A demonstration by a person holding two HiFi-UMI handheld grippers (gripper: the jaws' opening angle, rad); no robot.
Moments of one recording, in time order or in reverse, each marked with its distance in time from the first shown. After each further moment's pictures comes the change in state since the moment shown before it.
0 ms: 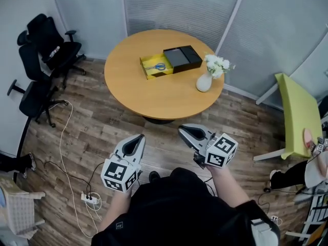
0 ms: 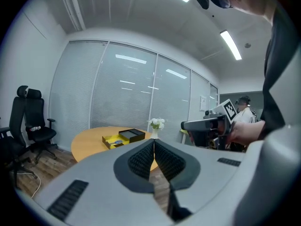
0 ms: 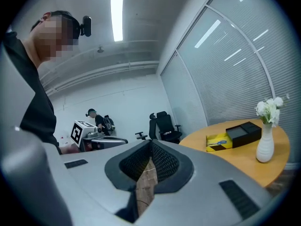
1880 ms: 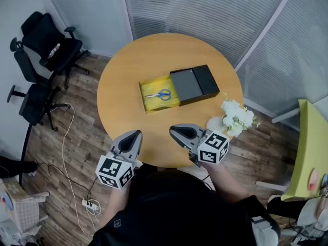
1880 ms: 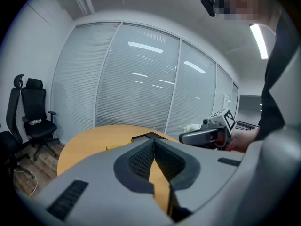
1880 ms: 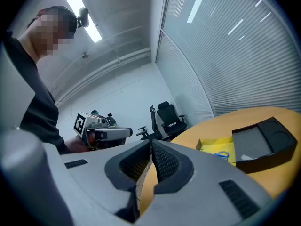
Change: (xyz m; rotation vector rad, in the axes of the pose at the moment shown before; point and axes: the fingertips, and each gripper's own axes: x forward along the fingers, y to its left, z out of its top) left arm 0.277 0.187 0.055 -0.104 0.077 0.112; right arm 0.166 -0.294 0.042 0.112 0.136 0.182
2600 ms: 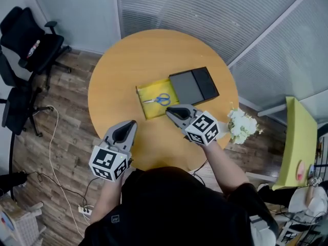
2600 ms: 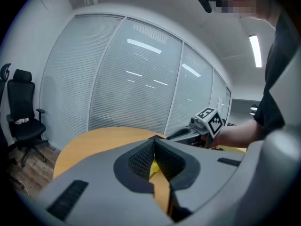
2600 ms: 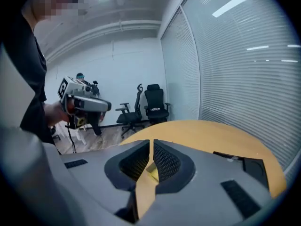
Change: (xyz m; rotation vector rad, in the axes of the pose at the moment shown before) left arm 0.046 0.107 0.022 -0.001 -0.001 -0.119; right arm 0.101 -0.112 0.014 -0.261 0.280 -0.220
